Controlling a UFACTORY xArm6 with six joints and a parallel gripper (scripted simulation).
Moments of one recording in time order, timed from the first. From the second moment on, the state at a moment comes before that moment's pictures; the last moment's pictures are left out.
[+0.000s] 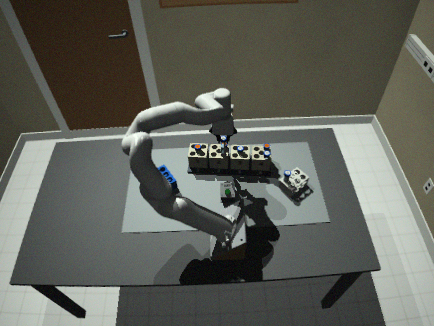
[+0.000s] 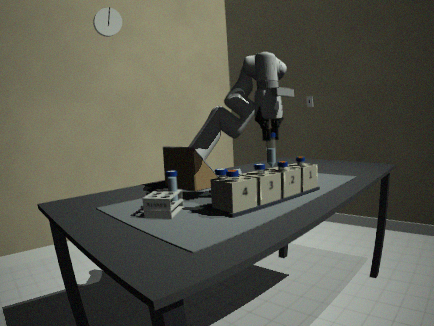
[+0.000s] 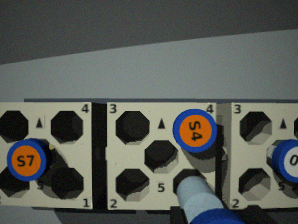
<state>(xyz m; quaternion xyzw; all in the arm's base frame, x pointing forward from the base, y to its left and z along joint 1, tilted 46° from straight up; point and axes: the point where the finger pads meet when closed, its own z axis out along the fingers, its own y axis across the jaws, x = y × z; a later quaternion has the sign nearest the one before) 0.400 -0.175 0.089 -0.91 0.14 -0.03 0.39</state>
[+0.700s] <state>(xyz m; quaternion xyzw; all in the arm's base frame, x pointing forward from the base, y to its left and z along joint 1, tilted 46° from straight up) 0.402 -0.168 0.082 -0.91 0.14 -0.03 0.39</state>
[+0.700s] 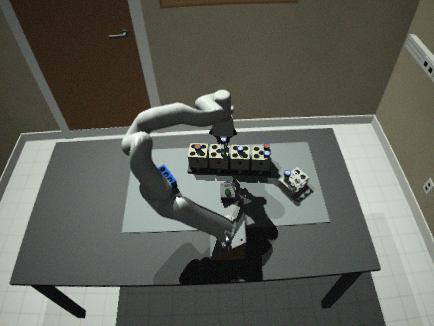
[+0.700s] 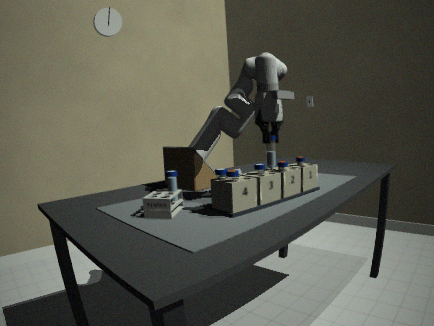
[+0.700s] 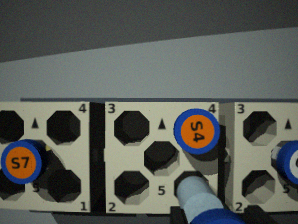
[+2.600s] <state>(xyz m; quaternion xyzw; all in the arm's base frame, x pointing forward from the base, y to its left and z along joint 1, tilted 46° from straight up) 0.410 -0.132 0.046 -0.91 0.14 -0.03 0.39</state>
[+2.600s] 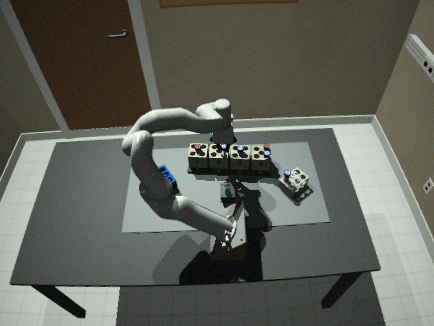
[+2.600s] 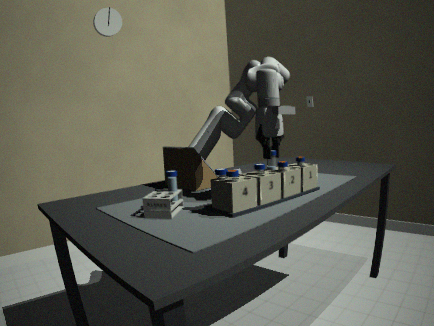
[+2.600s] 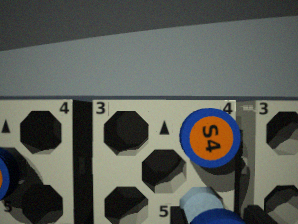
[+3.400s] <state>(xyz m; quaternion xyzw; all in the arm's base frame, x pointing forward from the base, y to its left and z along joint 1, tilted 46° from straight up) 0.413 -0.118 0.033 -0.91 0.14 -0.03 0.39</state>
